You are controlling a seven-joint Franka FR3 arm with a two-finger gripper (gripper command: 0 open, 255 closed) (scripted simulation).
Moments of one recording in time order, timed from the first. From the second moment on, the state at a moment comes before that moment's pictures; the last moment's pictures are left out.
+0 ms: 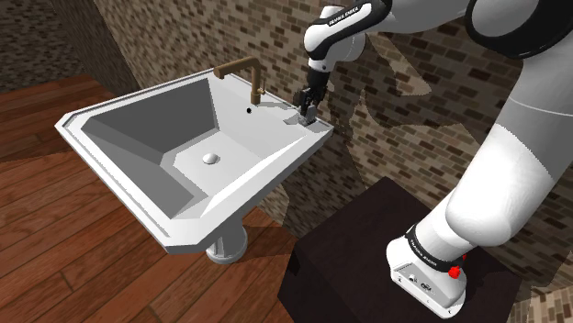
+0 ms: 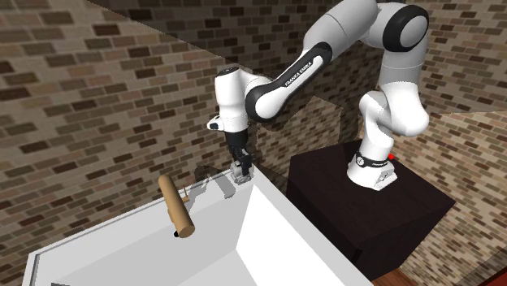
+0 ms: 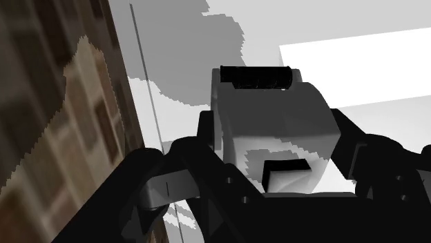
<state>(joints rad) 0.00 0.24 -0.14 -2.00 0.17 2.16 -0.40</state>
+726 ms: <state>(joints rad) -0.01 0.24 -0.14 -1.99 0.17 2.14 -0.40</state>
